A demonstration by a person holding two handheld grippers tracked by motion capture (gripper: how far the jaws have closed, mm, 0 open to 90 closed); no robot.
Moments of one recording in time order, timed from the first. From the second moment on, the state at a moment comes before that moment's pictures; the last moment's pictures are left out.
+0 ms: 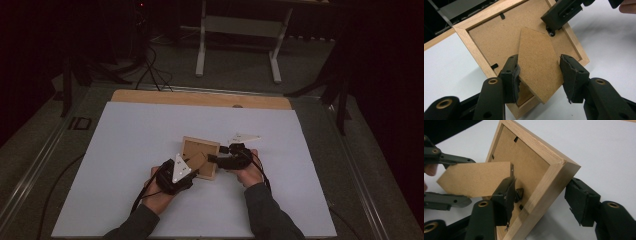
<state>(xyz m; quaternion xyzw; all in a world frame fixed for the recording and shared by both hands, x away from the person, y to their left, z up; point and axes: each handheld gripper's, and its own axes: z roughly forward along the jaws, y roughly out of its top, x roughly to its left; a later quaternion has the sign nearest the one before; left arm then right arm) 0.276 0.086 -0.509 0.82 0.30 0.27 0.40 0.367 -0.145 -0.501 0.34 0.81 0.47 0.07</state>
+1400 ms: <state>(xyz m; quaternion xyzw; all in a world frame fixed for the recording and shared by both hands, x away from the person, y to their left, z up) 0.298 0.108 -0.508 0.81 0.38 0.09 0.43 0.354 -0.142 -0.493 0.31 0.82 0.47 0.10</state>
